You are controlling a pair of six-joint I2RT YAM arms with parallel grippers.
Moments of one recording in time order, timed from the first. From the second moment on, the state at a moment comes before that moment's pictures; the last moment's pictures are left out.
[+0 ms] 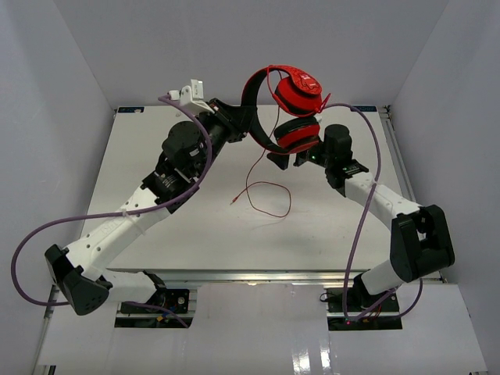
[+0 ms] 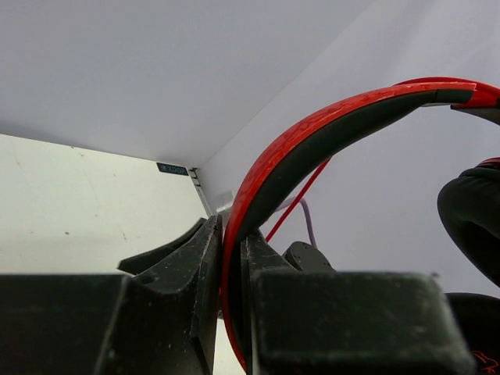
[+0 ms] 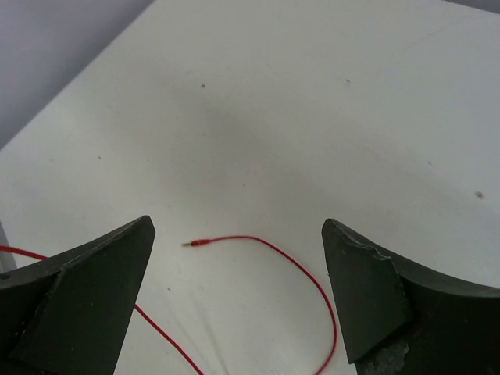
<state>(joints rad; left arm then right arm) -0.78 1.26 1.35 0.11 -0.30 -0.70 0.38 1.49 0.99 0.27 -0.53 0.20</state>
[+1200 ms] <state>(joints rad) -0.78 1.18 1.32 0.10 -0.41 -0.77 0.71 1.59 0.83 0.63 -1.04 -0.09</state>
